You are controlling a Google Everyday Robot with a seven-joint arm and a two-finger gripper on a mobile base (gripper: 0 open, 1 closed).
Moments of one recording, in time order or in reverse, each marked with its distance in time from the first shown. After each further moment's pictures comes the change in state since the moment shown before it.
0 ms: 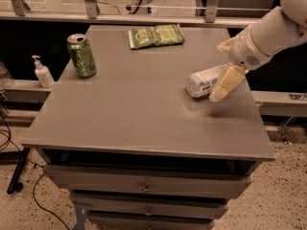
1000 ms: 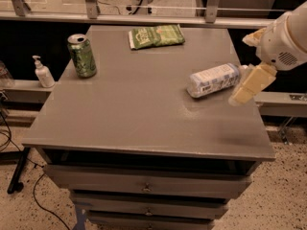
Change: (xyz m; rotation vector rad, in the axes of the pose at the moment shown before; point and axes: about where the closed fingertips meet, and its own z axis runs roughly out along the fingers) arm 0.000 0.045 -0.084 0.098 0.068 0.047
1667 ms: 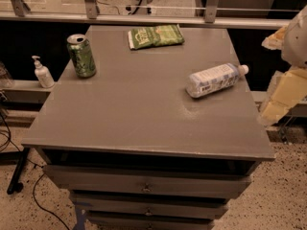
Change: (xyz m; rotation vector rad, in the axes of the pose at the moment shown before) arm 0.006 0.058 -0.068 -0.064 0.203 -0.050
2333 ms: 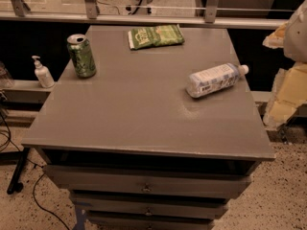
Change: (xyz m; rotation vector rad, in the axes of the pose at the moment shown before) arm 0.000 0.007 -0.011 -0.032 0.055 -0.025
